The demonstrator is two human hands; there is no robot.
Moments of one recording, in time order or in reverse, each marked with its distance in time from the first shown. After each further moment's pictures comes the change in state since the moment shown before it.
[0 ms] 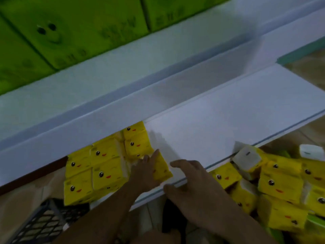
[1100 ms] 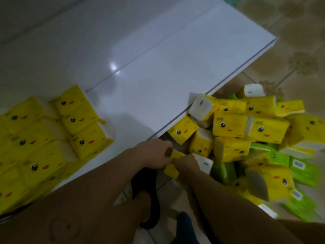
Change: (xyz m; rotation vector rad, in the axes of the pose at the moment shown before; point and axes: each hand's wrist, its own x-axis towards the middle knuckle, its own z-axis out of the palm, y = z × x) left_hand -0.007 0.141 0.010 0.036 -0.467 0.524; right_hand 0.057 0.232 0.101 0.351 0.134 0.893
